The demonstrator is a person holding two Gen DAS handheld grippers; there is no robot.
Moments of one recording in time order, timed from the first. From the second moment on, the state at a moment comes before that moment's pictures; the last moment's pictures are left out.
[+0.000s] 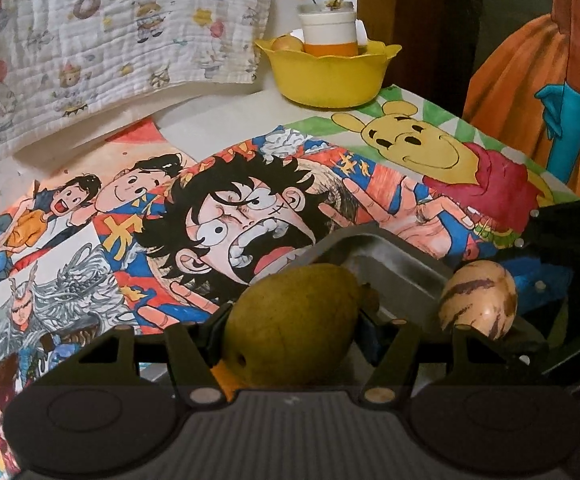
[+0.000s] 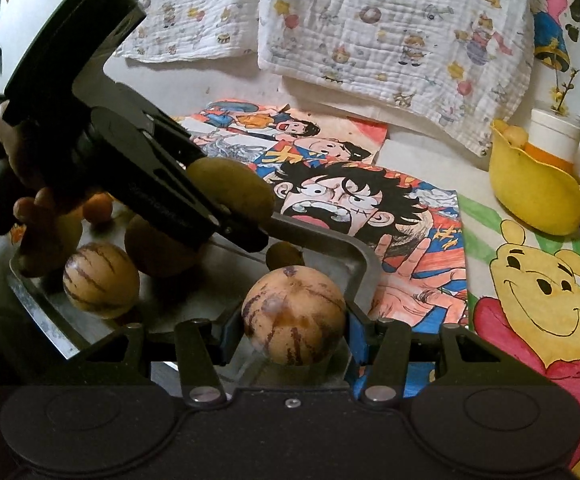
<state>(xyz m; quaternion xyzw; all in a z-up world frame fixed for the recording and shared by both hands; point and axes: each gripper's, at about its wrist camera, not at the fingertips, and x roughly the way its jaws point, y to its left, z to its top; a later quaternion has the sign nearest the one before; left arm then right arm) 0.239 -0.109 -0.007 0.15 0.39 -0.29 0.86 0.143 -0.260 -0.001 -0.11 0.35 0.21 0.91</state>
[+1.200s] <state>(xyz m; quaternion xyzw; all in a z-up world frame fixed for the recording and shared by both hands) 0.246 -0.109 -0.018 0.21 0.41 -0.27 0.84 0.148 -0.247 -0.008 -0.16 0.36 0.23 0.89</state>
